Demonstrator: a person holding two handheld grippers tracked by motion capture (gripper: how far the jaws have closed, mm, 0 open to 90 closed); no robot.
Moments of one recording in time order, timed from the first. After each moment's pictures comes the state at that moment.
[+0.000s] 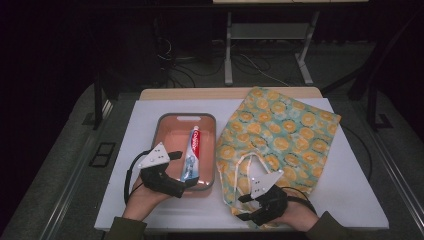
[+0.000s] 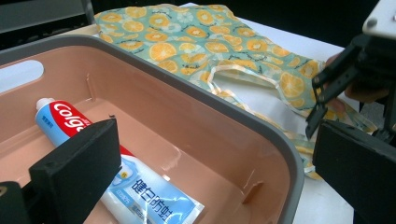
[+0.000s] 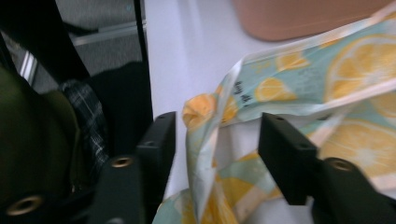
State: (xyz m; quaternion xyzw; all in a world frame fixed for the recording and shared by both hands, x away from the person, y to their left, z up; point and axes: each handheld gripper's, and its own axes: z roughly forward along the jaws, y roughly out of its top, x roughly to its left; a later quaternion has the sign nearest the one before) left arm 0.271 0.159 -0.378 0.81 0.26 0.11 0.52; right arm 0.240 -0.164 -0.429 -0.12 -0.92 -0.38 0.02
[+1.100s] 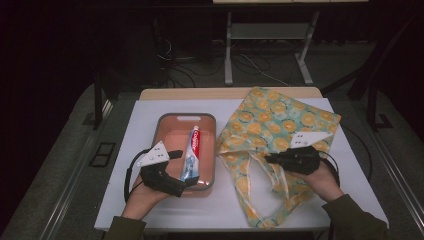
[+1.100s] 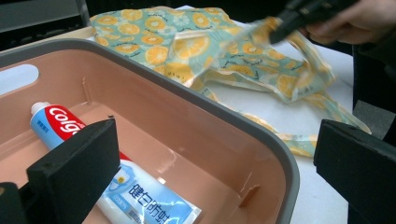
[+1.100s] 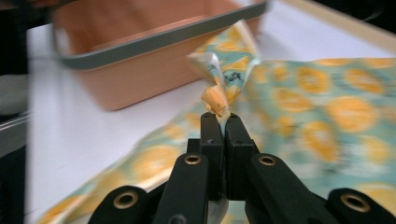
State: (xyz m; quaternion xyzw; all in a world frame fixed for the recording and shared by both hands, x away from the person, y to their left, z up) left arm 0.273 0.159 -0.375 0.80 0.26 0.10 0.53; right arm 0.312 -0.252 -0.378 -0.25 -0.84 -0.47 -0.09
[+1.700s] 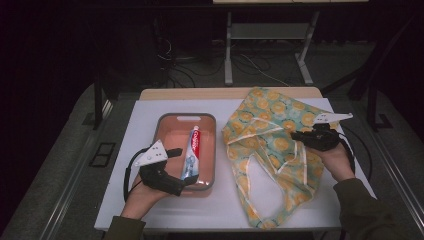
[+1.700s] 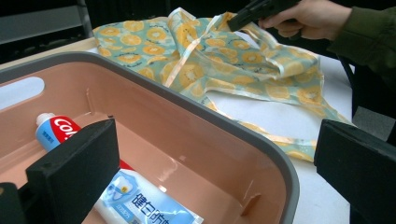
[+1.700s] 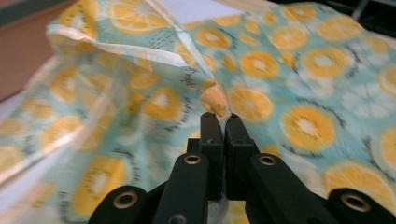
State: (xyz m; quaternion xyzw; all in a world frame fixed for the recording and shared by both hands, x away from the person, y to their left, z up) left arm 0.274 0.161 -0.373 0.80 0.25 0.11 0.54; right arm 0.378 -0.327 -0.400 -0.39 -0.80 -0.43 -0.15
